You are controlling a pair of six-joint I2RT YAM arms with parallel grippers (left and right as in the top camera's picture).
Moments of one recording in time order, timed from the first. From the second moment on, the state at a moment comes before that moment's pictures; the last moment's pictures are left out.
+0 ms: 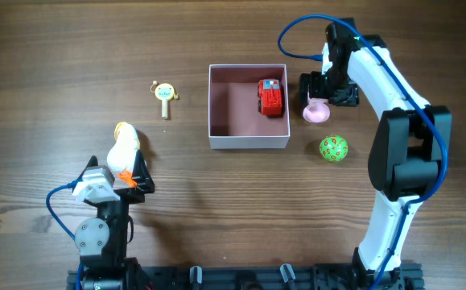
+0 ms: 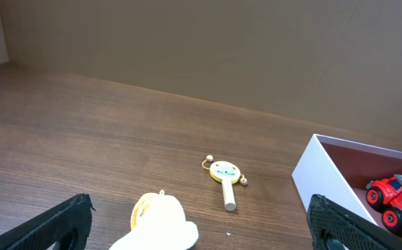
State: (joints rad) left arm 0.05 0.01 0.01 -0.07 0.00 -0.20; right arm 0.10 2.16 1.69 -1.01 -0.06 0.15
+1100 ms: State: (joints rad) left arm 0.05 0.01 0.01 -0.07 0.00 -0.20; right arm 0.10 2.19 1.69 -1.01 -0.06 0.13
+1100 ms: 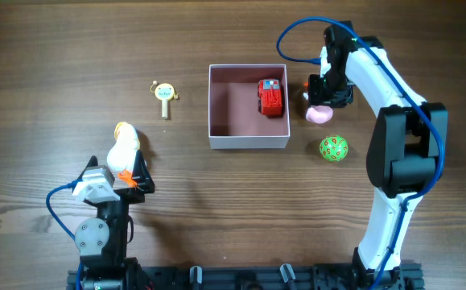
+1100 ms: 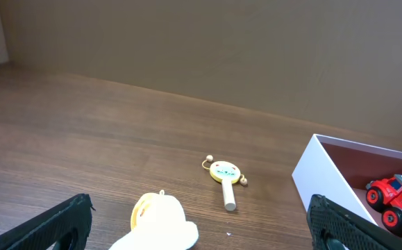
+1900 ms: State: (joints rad) left arm 0.05 0.01 0.01 -0.07 0.00 -0.20; right arm 0.12 2.16 2.11 -1.30 -0.08 0.19
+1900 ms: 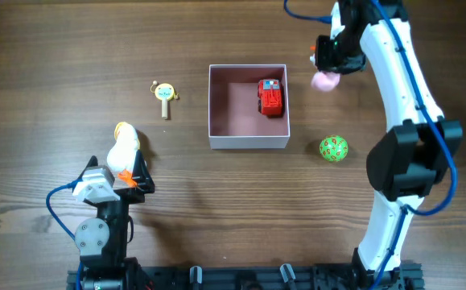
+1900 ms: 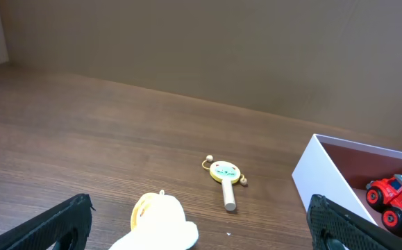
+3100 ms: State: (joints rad) left arm 0.05 0.01 0.01 -0.07 0.00 -0.20; right arm 0.59 2.17 2.13 -1.19 0.03 0.53
